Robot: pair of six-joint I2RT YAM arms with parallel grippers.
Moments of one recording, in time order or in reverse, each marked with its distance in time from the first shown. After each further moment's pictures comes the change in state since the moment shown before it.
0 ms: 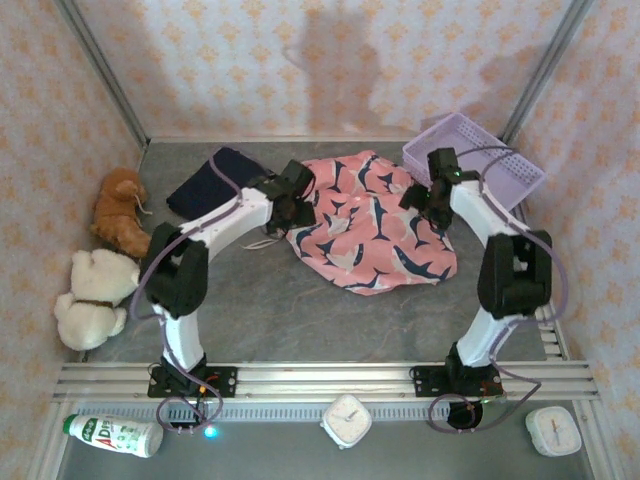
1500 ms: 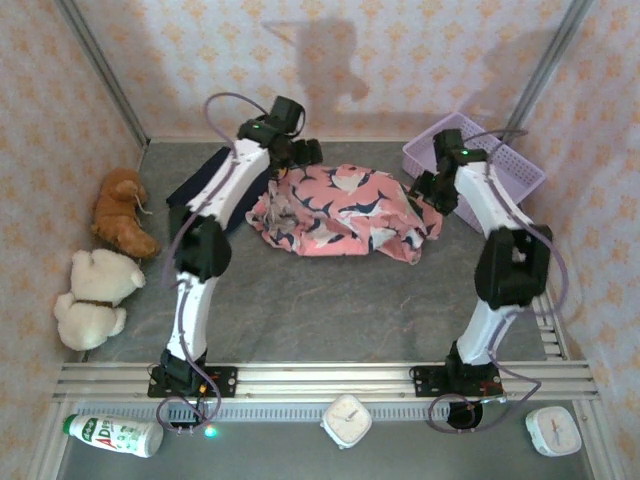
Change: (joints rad) left arm 0.150 0.492 0.901 -0.241 0.163 0.149; right arm -0.024 0.187 0.285 -0.206 0.001 0.029
